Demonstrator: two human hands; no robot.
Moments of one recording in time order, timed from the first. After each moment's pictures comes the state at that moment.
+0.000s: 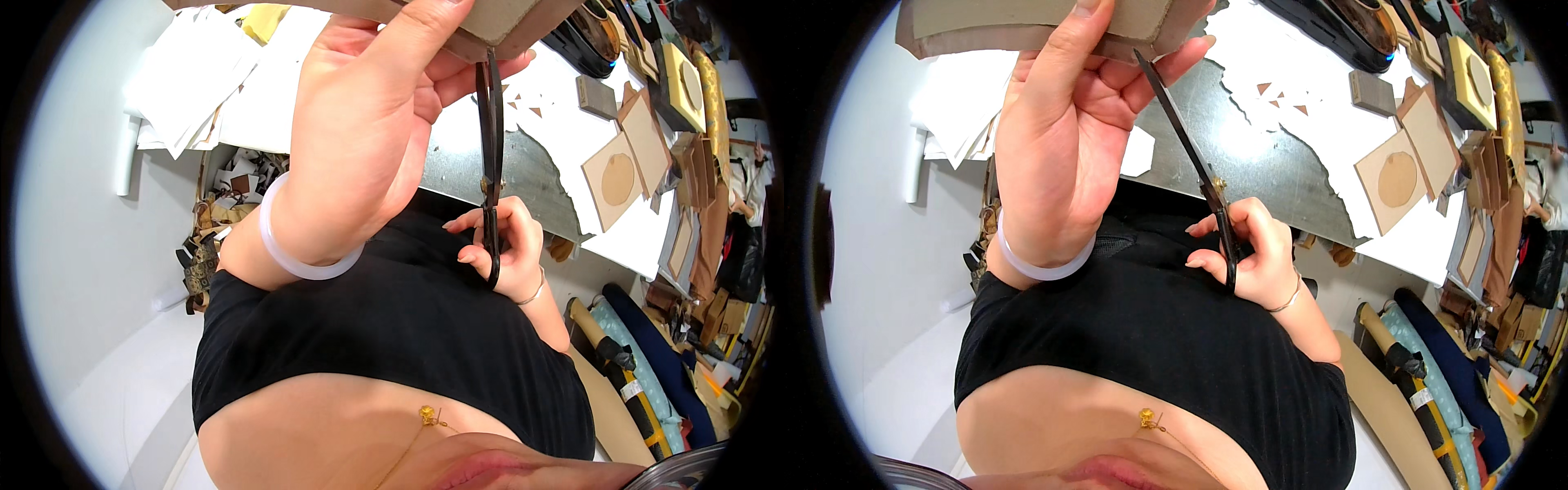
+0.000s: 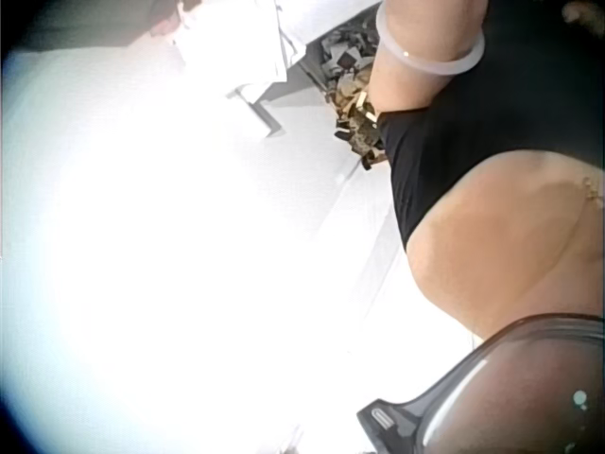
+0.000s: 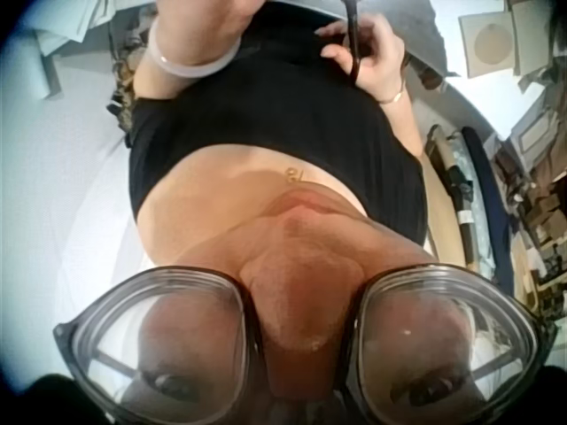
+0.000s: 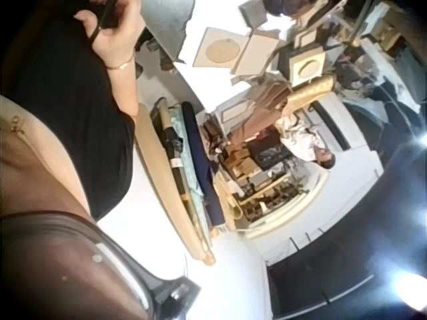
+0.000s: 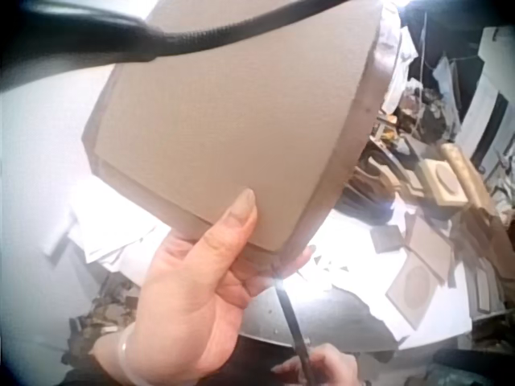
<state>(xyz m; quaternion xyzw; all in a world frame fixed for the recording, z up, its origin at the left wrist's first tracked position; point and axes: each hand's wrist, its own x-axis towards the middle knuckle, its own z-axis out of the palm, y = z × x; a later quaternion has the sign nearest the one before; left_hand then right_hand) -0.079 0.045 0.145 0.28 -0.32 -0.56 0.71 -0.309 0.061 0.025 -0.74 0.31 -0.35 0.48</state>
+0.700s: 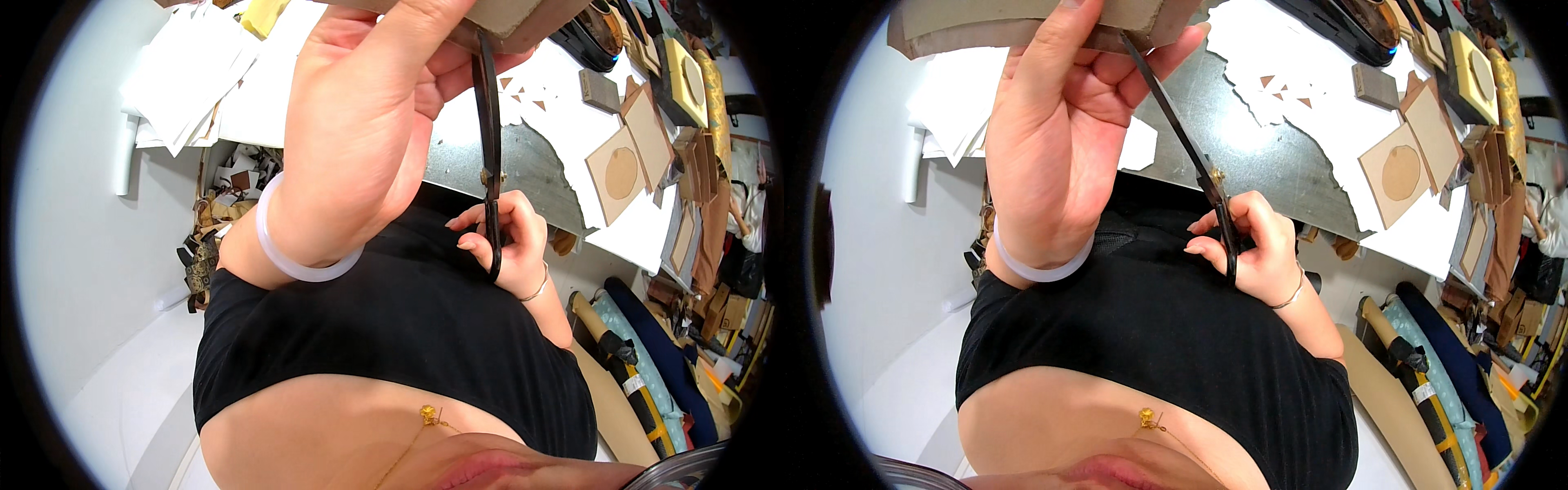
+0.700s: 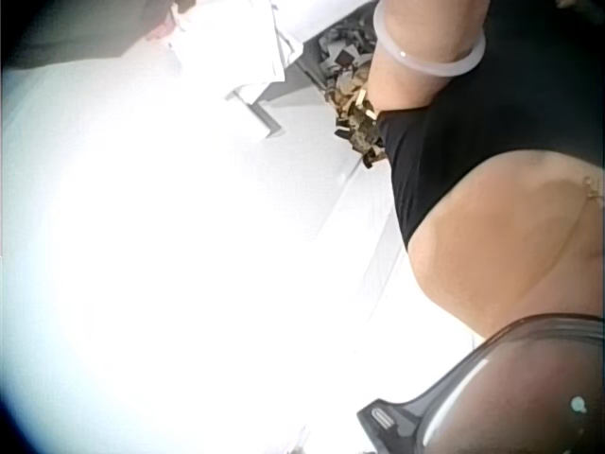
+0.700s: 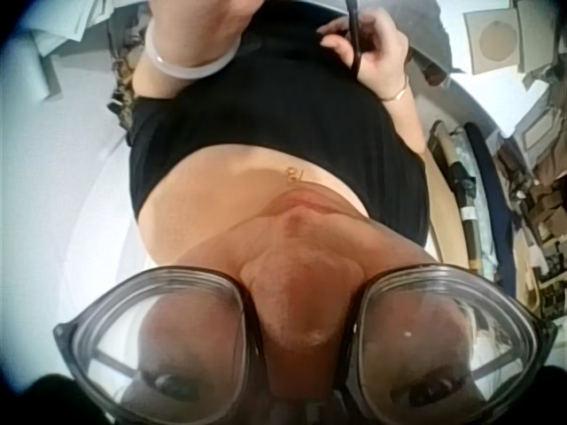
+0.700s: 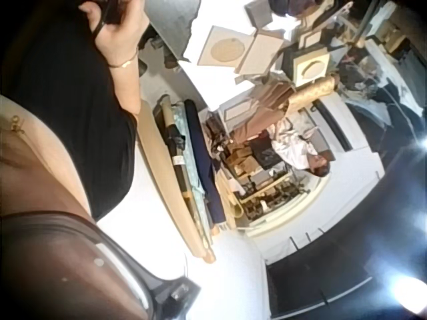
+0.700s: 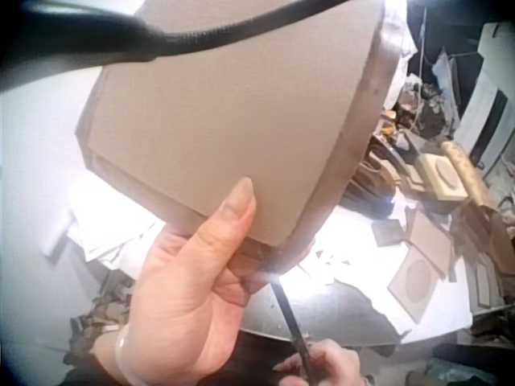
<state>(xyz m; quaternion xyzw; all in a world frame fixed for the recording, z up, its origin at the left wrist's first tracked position) -0.074 0.050 0.147 0.27 -0.32 -0.58 0.70 -0.301 0.064 0.035 -0.75 0.32 -0.33 0.47</state>
